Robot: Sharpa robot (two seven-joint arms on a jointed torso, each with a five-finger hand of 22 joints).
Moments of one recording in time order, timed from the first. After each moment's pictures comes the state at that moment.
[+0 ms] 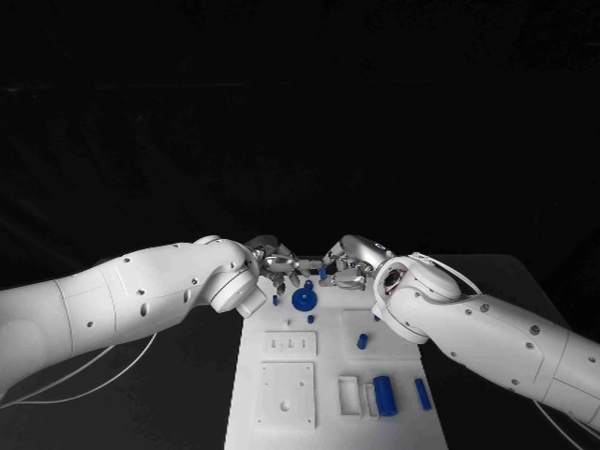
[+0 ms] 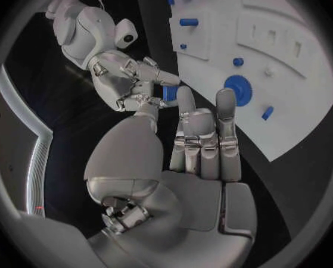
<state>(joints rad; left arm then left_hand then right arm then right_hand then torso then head) 1.39 -0.52 -0.19 1.23 -0.54 -0.22 -0.28 1.11 -0.10 0.04 0.17 0.23 1.16 0.02 0.07 0.74 1.46 -0.06 0.38 0.45 1.38 -0.12 1.15 0.57 0.05 1.16 -0.14 0.80 0.89 1.00 -0.57 0.29 1.36 -1.55 -0.25 -0.27 1.26 -0.03 0.40 -0.23 0.12 1.18 0.08 0.06 0.07 1.35 -0.03 1.13 1.31 1.46 -0.09 1.05 1.10 0.08 1.46 -0.11 0.73 1.31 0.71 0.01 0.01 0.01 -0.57</state>
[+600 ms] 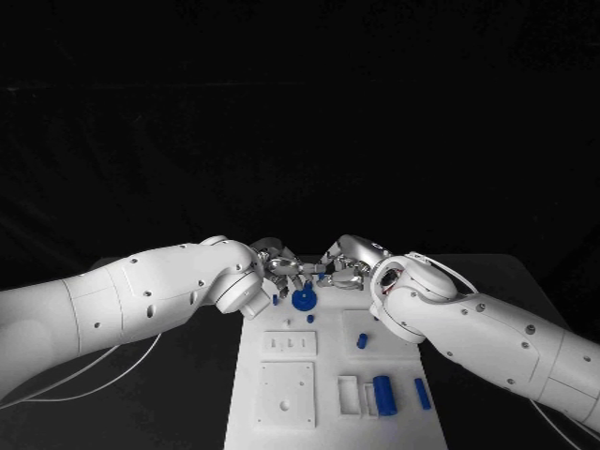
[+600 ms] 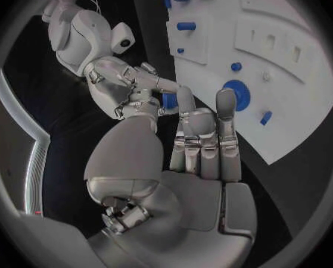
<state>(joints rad) 1.39 -0.50 -0.19 1.23 -0.56 -0.22 -0.32 1.11 -0.10 0.04 0.17 0.22 1.16 0.02 0.07 0.73 1.46 -0.06 0.38 0.45 1.38 -0.11 1.15 0.57 0.05 1.17 -0.13 0.75 0.96 1.00 -0.56 0.29 1.36 -1.56 -0.24 -0.29 1.25 -0.03 0.40 -0.23 0.12 1.18 0.07 0.06 0.07 1.35 -0.03 1.13 1.31 1.46 -0.09 1.05 1.10 0.08 1.46 -0.11 0.73 1.31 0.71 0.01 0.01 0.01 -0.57</state>
